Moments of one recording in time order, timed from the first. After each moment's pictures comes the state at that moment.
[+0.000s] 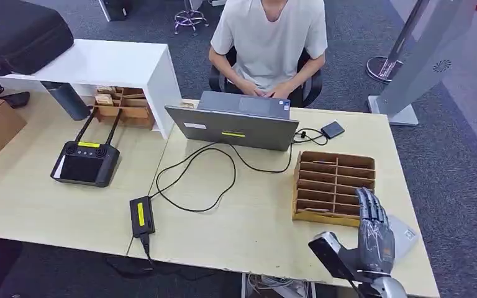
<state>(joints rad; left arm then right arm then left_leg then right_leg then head) -0.10 -0.10 1.55 -0.02 -1.50 -0.06 -0.25 0.06 -0.22 0.36 -1.49 0.98 -0.61 0.08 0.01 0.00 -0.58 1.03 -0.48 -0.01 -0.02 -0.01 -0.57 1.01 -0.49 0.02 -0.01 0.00</state>
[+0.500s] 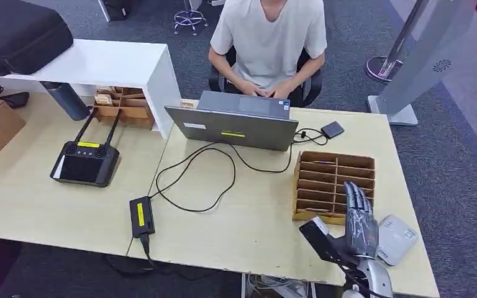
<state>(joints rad) -0.12 -0.10 1.52 -0.02 -1.50 -0.05 -0.22 -0.06 -0.14 0.36 -1.31 0.95 -0.57 0.05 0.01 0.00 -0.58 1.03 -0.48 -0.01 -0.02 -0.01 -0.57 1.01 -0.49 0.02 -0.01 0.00</state>
